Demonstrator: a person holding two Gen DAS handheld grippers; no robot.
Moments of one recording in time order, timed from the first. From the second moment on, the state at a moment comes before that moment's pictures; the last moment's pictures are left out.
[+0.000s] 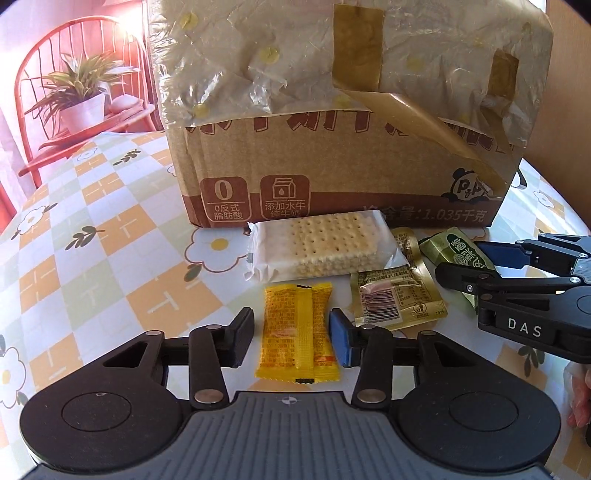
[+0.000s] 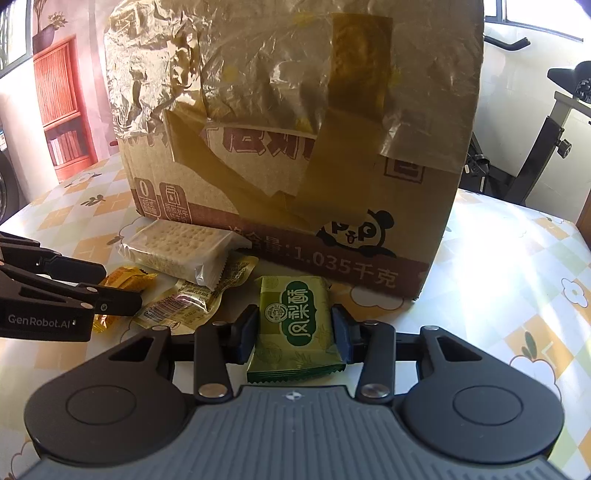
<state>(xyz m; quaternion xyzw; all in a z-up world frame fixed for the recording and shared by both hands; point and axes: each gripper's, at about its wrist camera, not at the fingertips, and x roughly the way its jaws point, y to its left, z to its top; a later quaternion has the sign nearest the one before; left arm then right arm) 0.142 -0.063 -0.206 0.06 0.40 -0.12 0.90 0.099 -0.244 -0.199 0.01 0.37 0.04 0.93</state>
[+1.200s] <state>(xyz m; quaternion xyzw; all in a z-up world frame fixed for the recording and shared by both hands) 0.111 -0.020 -0.099 -0.01 0.25 -0.14 0.96 0.023 -0.224 -0.099 -0.03 0.22 0.05 0.97</state>
